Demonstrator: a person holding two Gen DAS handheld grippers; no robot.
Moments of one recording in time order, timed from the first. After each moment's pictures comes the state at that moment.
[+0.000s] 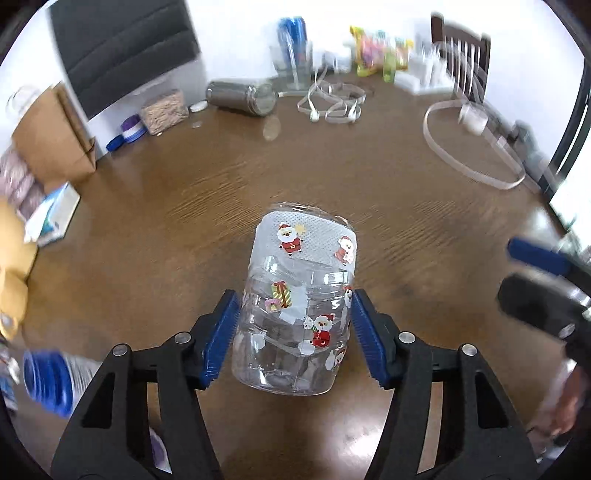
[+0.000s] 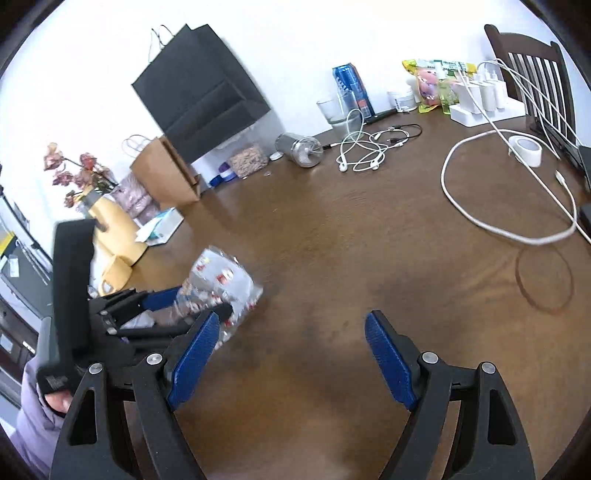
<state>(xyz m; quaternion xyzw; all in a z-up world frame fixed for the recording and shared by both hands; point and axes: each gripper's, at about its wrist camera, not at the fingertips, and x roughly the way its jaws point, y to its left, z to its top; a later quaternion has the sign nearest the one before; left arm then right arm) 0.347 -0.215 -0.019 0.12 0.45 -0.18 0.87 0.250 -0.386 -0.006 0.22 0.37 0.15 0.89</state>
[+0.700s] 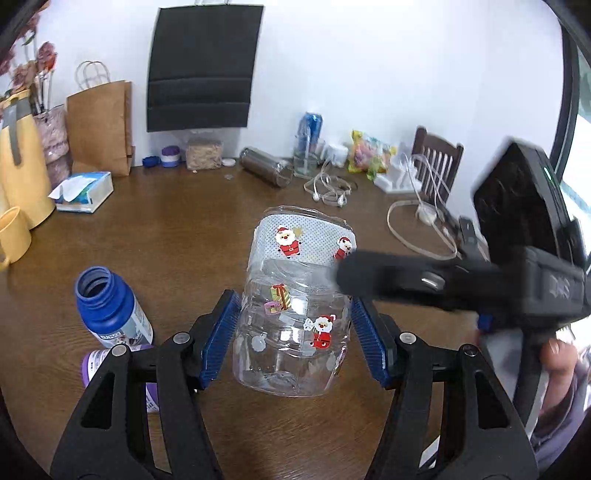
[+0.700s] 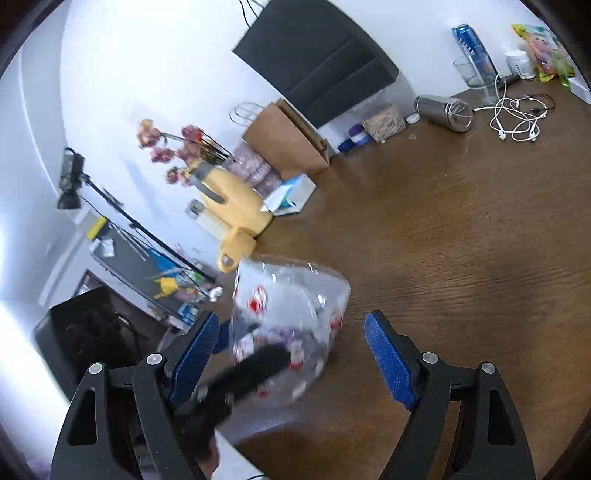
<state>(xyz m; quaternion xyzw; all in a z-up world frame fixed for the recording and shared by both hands) 0.260 -0.109 0.034 -0.01 0.33 -0.22 0.92 0.286 -0.273 0.018 0.27 0.39 0.34 0.81</state>
